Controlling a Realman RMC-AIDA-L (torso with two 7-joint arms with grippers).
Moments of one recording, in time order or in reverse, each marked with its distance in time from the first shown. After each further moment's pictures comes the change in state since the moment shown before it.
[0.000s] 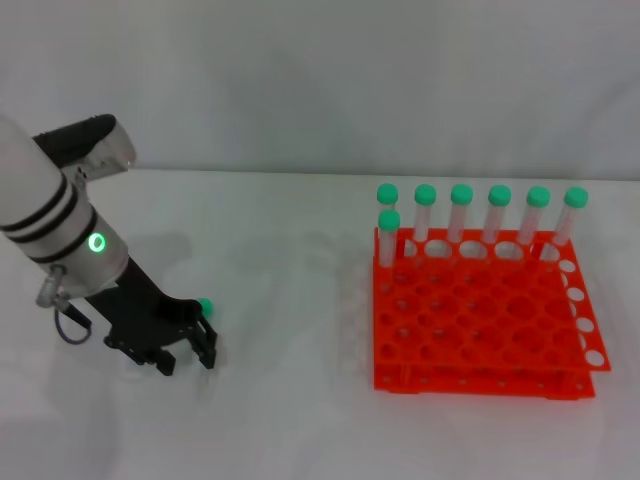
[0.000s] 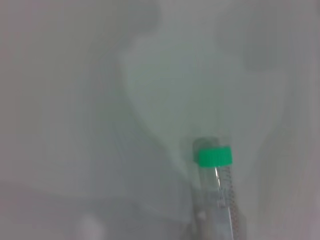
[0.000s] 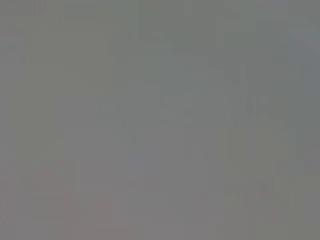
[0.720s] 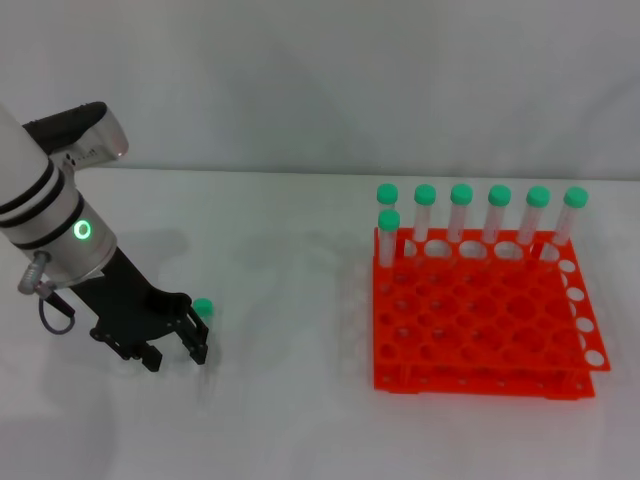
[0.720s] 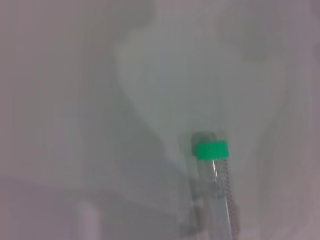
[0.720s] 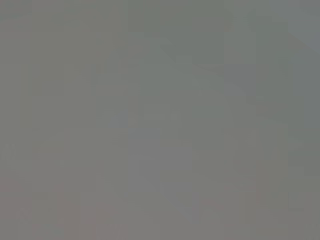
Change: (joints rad) left arm -0.003 0.017 0.000 0.034 0.004 0.068 -0.002; right arm -0.001 0.000 0.000 0.001 0.000 0.001 0.000
